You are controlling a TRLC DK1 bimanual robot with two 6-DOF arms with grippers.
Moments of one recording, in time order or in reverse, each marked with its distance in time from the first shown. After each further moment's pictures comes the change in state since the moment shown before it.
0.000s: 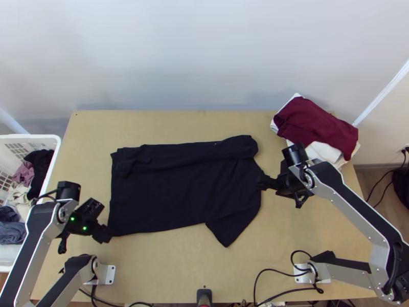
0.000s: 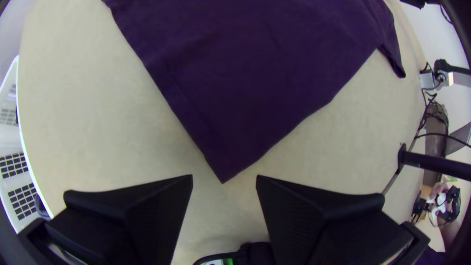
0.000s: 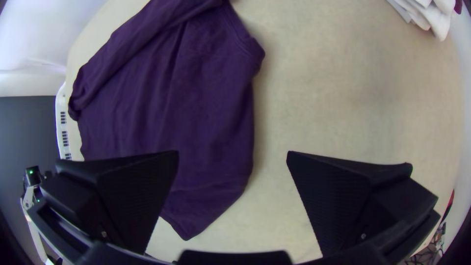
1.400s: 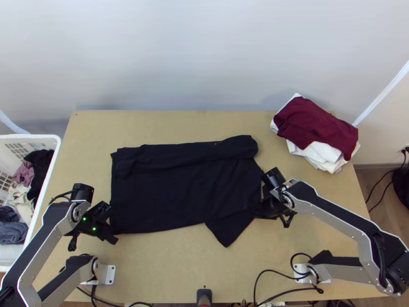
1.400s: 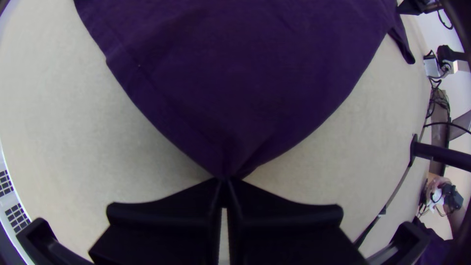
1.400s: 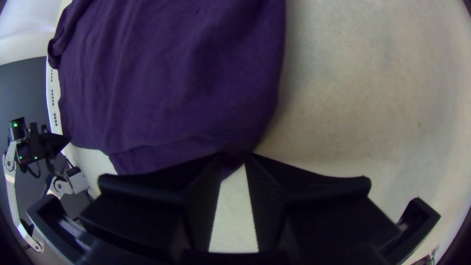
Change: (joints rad) left arm -0.058 0.119 -0.106 0.191 -0.001 0.003; right arm 0.168 0.062 -0.255 0.195 -0.087 0.040
